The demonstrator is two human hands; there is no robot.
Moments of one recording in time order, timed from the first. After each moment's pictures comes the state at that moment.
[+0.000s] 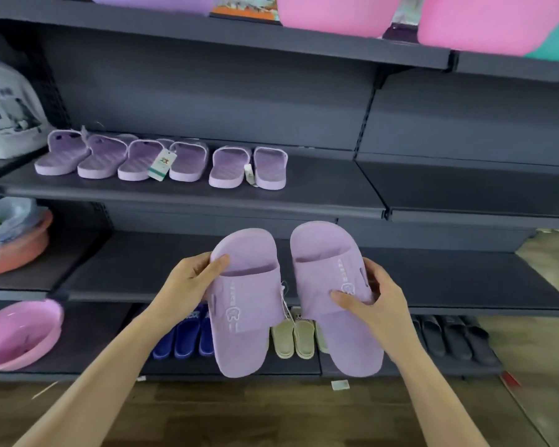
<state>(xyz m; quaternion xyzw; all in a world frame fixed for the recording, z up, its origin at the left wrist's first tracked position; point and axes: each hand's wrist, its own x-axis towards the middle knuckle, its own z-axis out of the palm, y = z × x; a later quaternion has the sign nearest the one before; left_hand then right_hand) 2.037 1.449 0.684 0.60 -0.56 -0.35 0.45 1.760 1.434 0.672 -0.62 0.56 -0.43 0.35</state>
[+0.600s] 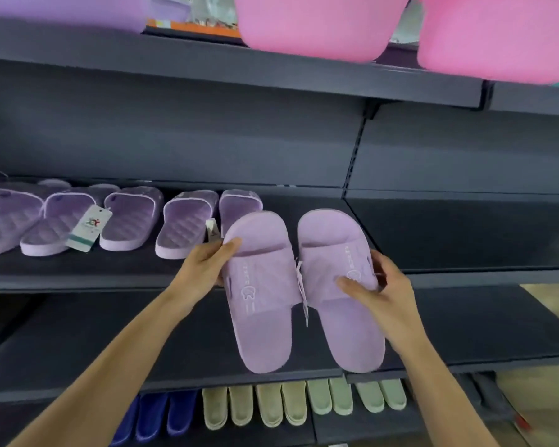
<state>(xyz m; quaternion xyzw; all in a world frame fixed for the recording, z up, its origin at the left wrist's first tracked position) 2.010 1.220 0.713 0.57 -0.53 -0.42 0.48 1.748 1.238 0.704 -0.58 0.56 -0.49 0.31</state>
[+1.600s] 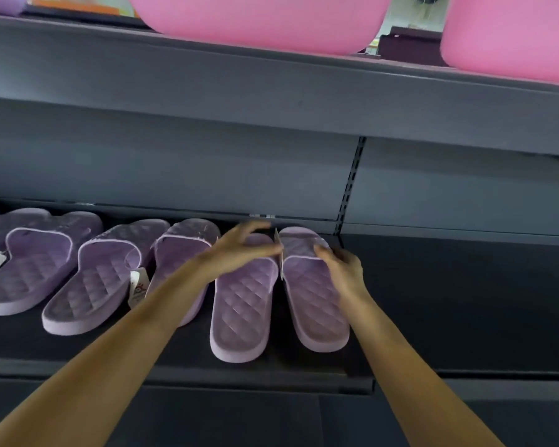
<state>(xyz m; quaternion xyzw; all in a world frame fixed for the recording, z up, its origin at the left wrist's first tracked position) 1.921 0.996 0.715 0.57 -0.66 -0.35 0.35 1.722 0.982 0.685 -0.49 0.59 -0.46 0.44</state>
